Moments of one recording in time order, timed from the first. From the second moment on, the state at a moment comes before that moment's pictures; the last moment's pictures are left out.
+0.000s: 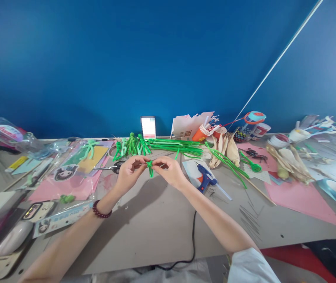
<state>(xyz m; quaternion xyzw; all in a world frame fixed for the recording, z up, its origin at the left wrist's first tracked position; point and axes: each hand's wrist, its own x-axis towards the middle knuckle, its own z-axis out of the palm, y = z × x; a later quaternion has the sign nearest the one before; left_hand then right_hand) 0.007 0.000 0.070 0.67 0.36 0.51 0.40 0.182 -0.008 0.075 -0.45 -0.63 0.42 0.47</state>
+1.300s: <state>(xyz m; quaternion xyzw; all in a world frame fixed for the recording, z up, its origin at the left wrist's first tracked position) 0.013 -0.006 0.082 0.51 0.37 0.53 0.57 0.178 -0.008 0.083 -0.40 -0.51 0.58 0.49</state>
